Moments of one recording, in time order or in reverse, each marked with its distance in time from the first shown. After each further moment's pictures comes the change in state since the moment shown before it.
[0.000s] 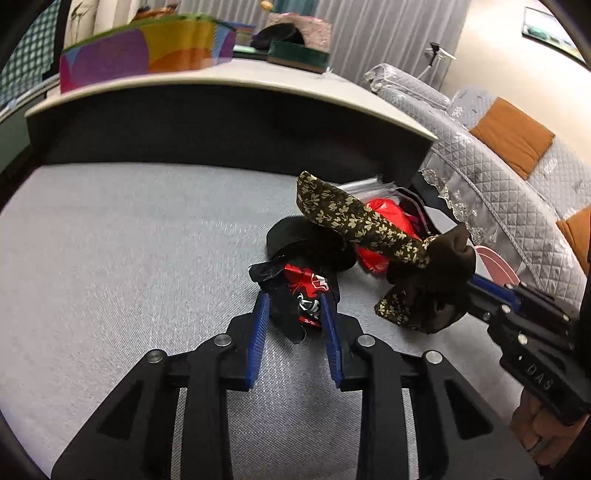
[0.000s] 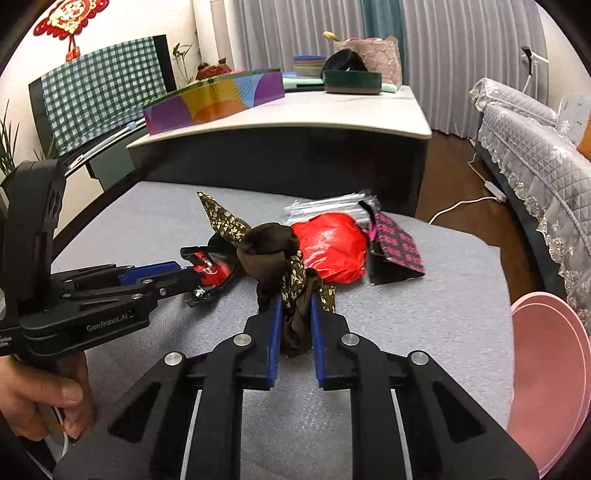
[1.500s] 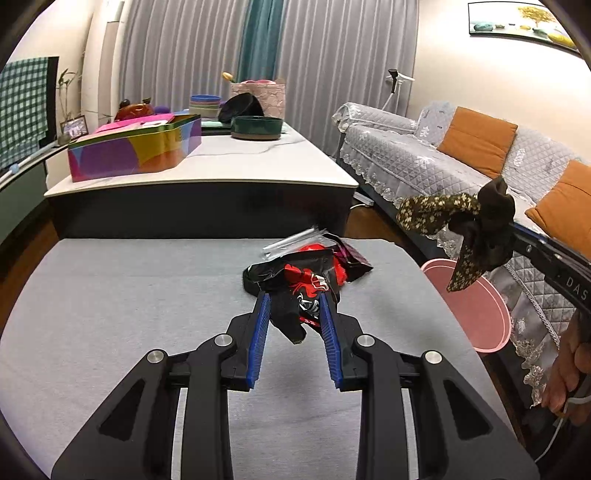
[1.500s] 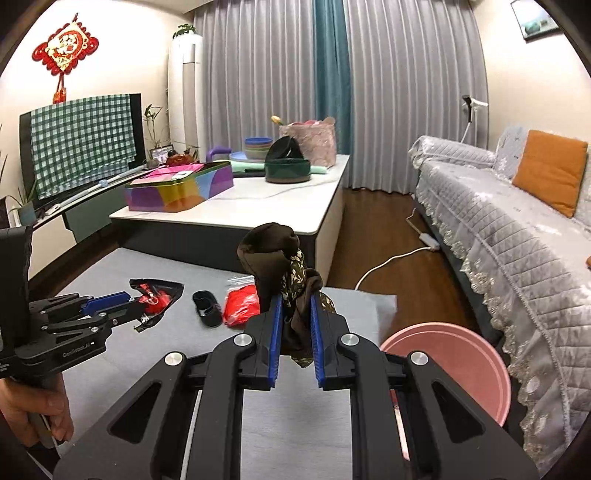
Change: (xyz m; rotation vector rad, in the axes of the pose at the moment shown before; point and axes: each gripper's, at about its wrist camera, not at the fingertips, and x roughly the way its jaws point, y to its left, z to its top) left arm -0.086 -0.055 -0.007 0.140 -0.194 0.000; right arm -0.147 -0.036 -0.004 0.023 -0.267 -0.191
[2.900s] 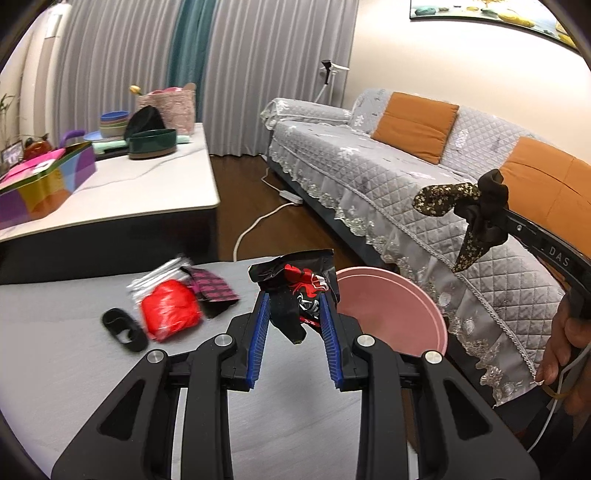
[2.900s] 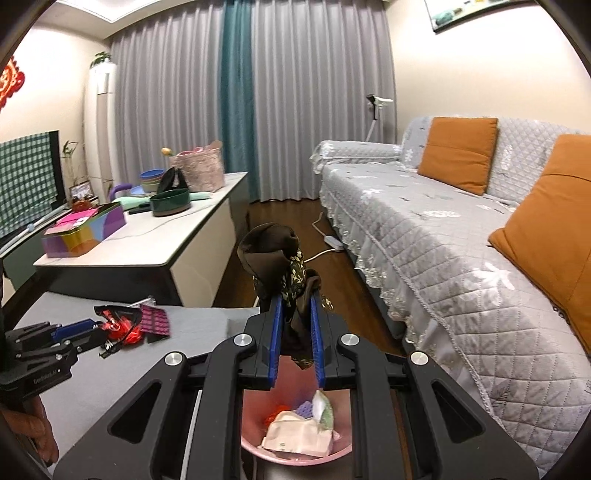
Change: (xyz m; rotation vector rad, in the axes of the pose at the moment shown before) left arm 0.032 -0.139 0.030 0.107 0.017 -0.208; right arm -0.063 -0.151 0.004 0.157 -0.048 -0.303
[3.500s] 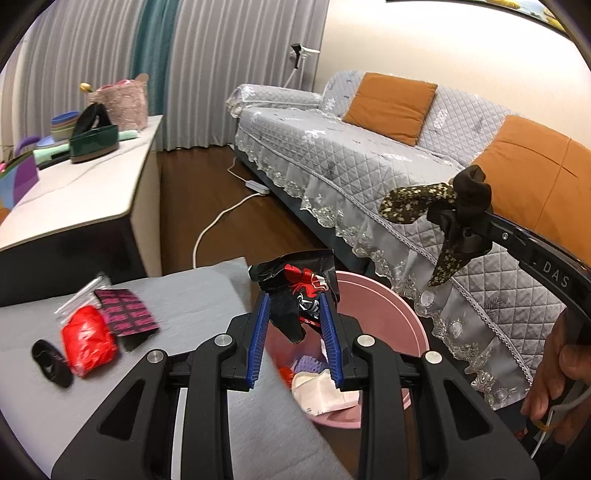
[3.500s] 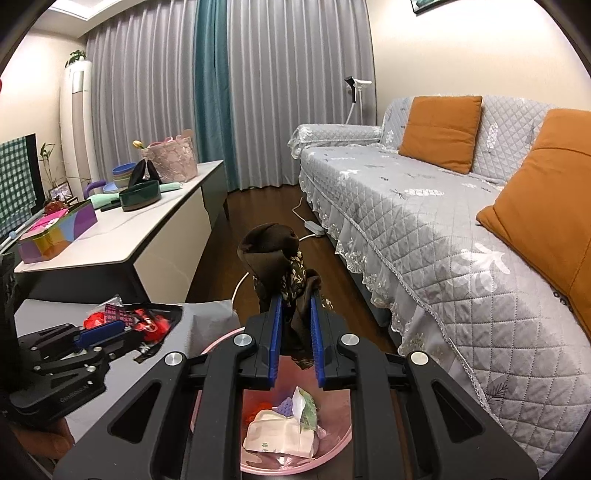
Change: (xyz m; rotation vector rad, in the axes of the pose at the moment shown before) left arm 0.078 -0.058 0.019 0.053 0.053 -0.088; right arm 0.039 -0.031 -0.006 0.045 0.060 -0.057
